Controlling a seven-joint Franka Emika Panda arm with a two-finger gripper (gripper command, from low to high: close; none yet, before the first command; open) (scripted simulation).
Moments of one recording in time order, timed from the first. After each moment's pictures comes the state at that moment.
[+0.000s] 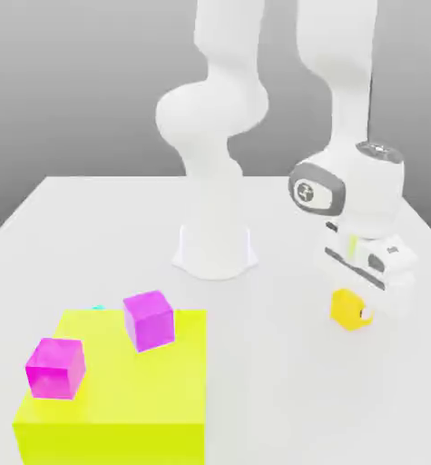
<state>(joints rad) 0.83 0.10 0.05 -2.94 0.03 3.04 -0.44</state>
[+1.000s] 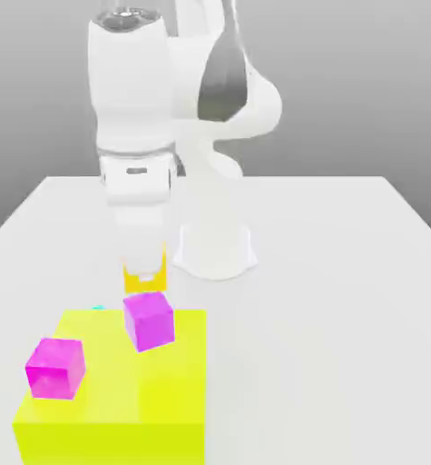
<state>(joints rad) 0.25 -0.32 -0.53 -2.77 -0.26 2.47 -0.98</state>
